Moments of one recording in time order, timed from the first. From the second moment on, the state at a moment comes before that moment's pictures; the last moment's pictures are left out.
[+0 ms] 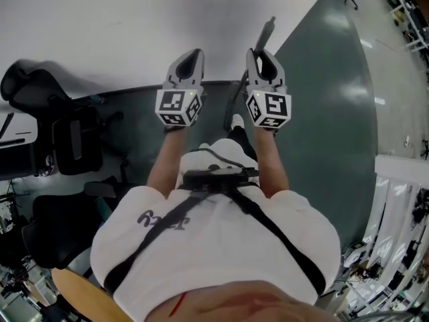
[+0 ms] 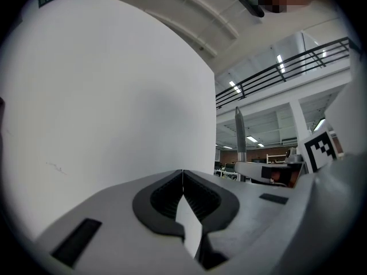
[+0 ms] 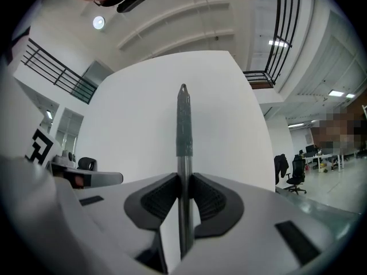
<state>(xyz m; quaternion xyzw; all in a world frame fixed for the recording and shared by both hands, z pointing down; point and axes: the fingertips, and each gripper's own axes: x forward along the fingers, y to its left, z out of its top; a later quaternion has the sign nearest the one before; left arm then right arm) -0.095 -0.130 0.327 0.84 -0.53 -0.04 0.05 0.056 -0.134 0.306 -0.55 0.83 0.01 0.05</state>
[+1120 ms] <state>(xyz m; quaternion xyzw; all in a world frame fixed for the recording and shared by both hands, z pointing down) -0.132 -0.125 0.429 0.81 -0.58 0.01 0.13 0.038 -0.151 0.473 -0.58 0.80 -0.12 -0.09</state>
